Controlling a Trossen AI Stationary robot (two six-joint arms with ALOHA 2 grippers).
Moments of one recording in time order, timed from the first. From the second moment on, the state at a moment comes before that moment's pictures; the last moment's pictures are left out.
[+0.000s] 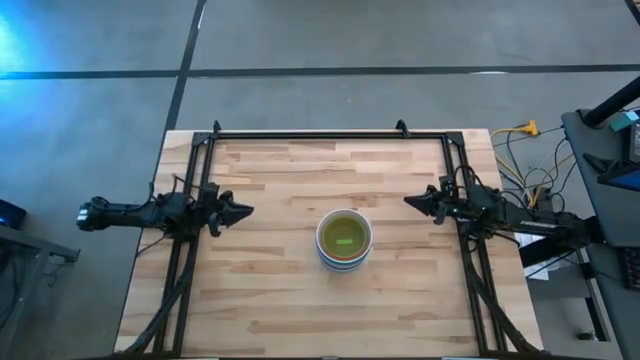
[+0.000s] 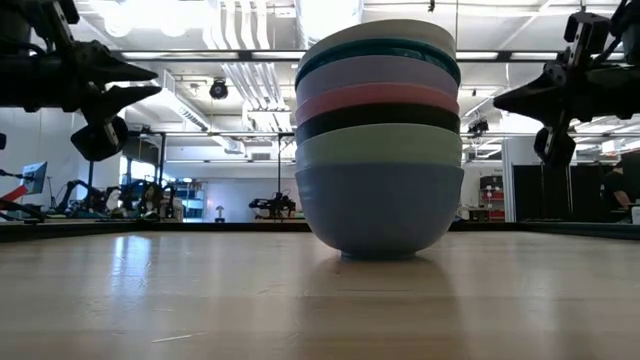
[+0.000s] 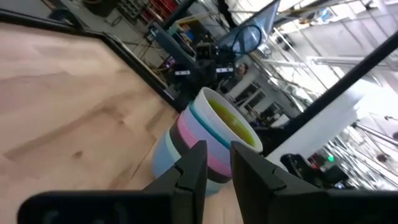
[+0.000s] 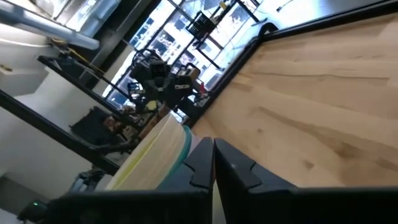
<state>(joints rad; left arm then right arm) -0.06 0.06 0.01 0.06 -0.14 -0.78 -0.15 0.03 0.01 0.00 0.02 0.84</state>
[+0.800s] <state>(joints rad) -0.06 0.20 0.01 0.06 -0.14 -0.51 -0.15 0.04 0.01 0.00 0.02 0.81</state>
